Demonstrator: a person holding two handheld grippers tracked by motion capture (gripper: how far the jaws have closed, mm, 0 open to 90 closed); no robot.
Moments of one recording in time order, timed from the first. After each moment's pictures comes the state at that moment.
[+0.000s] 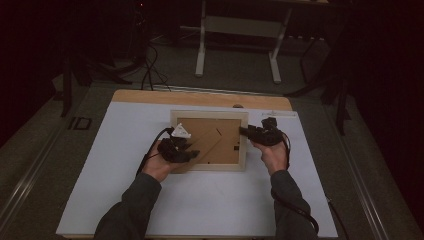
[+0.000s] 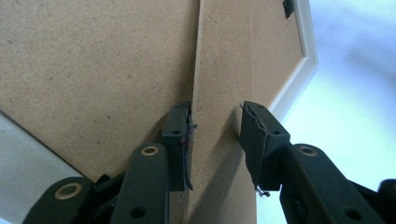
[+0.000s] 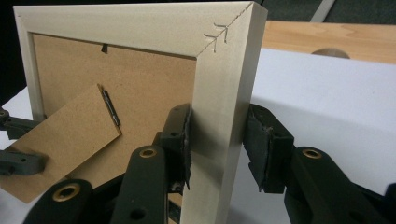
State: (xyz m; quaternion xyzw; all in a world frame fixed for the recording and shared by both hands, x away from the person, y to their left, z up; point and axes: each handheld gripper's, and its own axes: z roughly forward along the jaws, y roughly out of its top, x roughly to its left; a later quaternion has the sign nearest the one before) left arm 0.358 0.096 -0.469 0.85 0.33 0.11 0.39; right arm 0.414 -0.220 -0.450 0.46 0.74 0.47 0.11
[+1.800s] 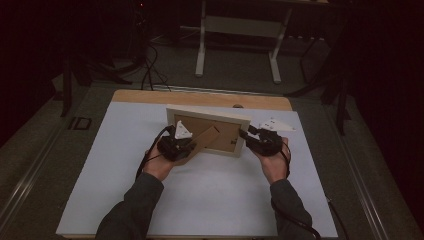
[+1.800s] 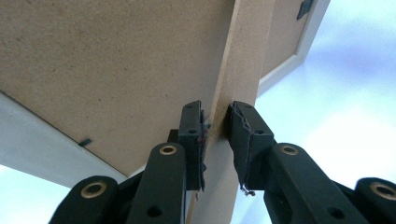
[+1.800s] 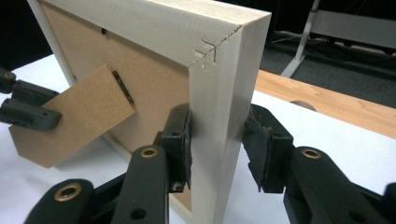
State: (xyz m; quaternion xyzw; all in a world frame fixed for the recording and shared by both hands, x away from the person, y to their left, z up) left arm 0.350 0.092 -0.460 0.84 0.33 0.20 0.37; right arm 0.366 -0.206 -0.437 0.38 0.75 0.49 0.24
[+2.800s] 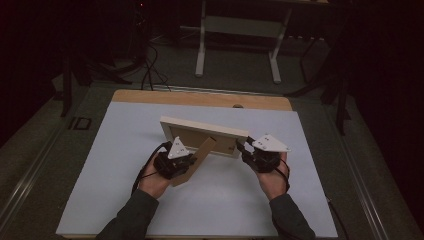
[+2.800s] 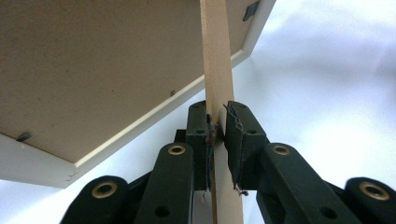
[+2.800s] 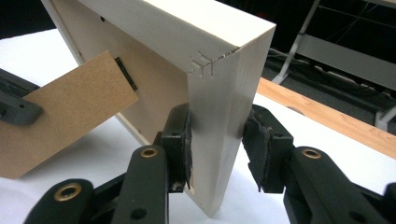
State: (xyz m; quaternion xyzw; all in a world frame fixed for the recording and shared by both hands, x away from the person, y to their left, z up) left arm 0.307 0.096 -0.470 0.84 0.30 0.18 0.41; right arm 0.321 -0.192 -0.443 0.33 0.76 0.46 0.30
